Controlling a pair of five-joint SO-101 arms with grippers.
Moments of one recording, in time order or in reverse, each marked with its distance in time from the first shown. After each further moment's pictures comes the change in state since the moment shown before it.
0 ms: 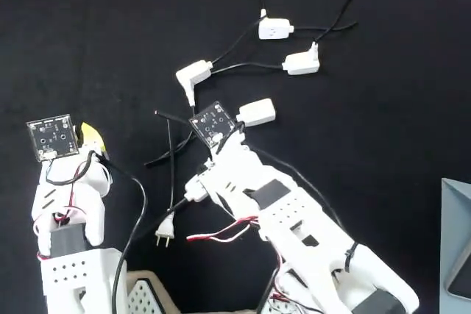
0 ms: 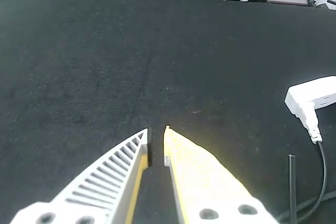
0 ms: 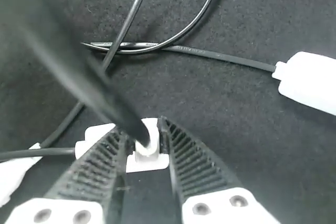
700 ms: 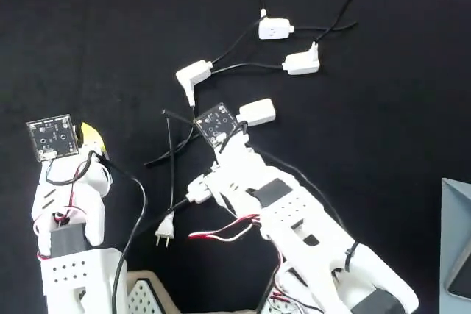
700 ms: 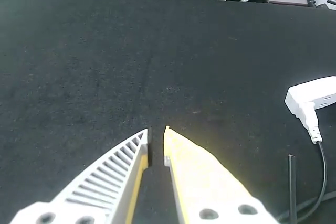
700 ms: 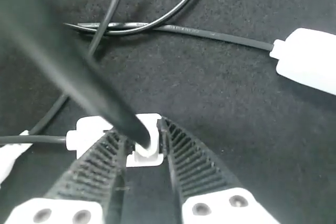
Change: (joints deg) left arm 0.0 0.0 0.0 0.0 0.0; right arm 1.4 0.1 0.3 2.5 0.0
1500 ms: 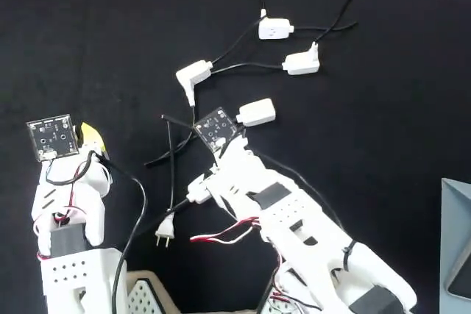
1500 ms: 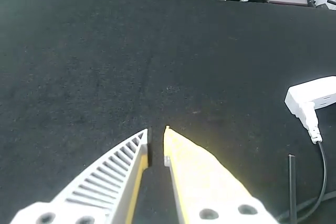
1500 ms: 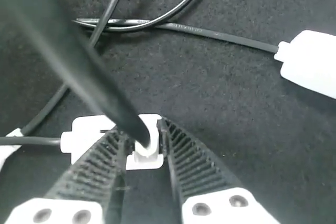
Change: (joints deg) left arm 0.0 0.0 0.0 0.0 0.0; right arm 0.0 1.4 2.9 -5.5 1.8
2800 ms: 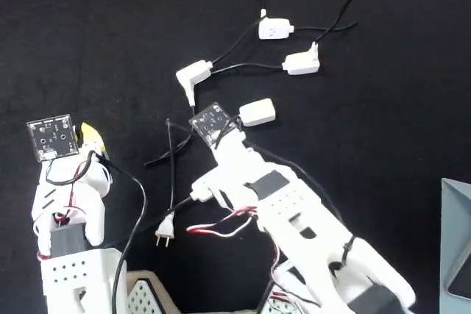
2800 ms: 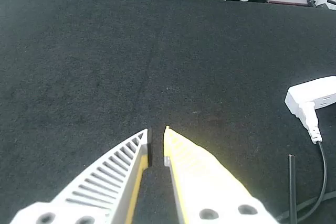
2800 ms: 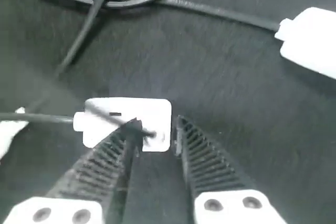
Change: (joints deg) left arm 0.0 0.0 0.0 0.0 0.0; right arm 0.2 0.4 -7.8 14.1 -0.7
